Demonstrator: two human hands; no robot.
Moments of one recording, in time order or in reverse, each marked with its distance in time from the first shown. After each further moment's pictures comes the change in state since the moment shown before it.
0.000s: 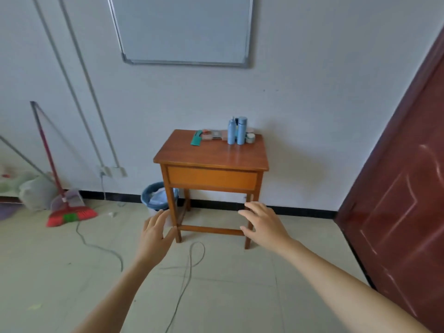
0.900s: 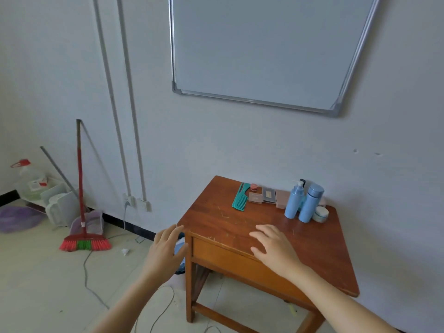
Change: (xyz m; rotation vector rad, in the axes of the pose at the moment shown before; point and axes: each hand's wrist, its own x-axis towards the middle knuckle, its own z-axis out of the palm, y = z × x) left_hand 0.356 -0.069 0.001 0.063 0.101 -0.117; right_hand 0.405 0.081 0.062 0.012 -0.101 -0.128
